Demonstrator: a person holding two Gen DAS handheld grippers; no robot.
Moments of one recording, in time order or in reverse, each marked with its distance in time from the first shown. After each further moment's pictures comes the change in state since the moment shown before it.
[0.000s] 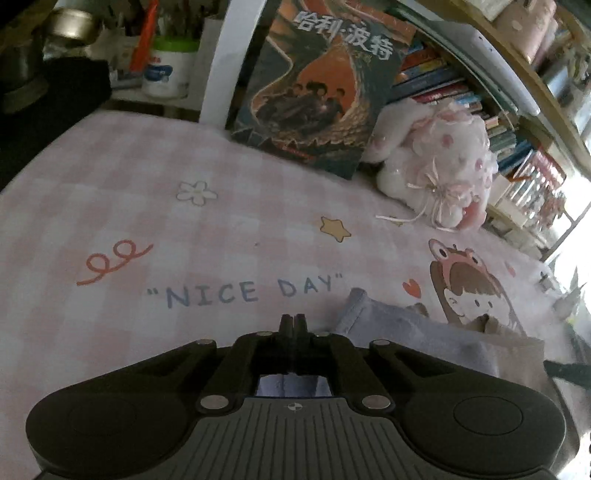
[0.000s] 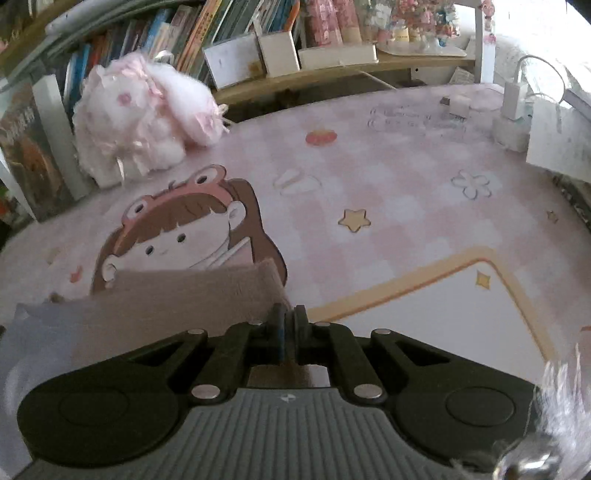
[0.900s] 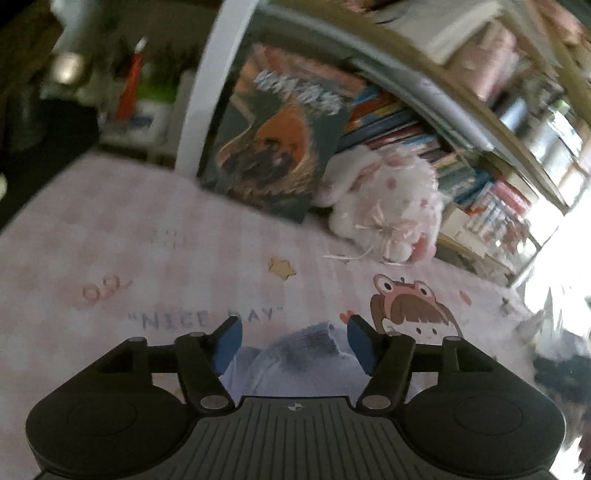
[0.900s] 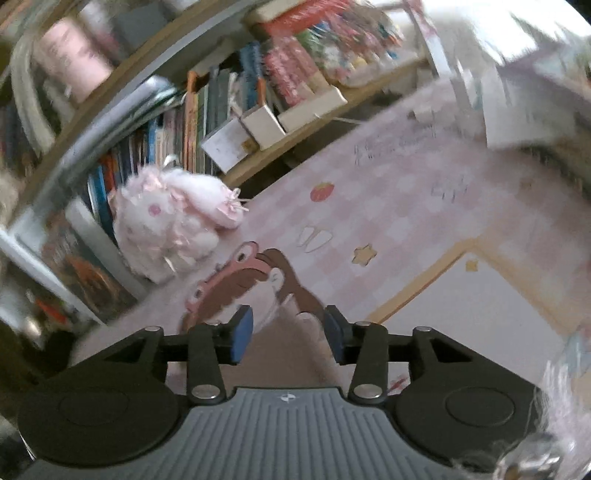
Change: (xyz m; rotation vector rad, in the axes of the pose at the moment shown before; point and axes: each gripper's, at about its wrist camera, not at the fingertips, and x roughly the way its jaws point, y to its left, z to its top) left arm -0.057 -0.029 0.004 0.008 -0.103 -0.080; right arm -0.076 -0.015 0.012 0.242 -0.129 0.132
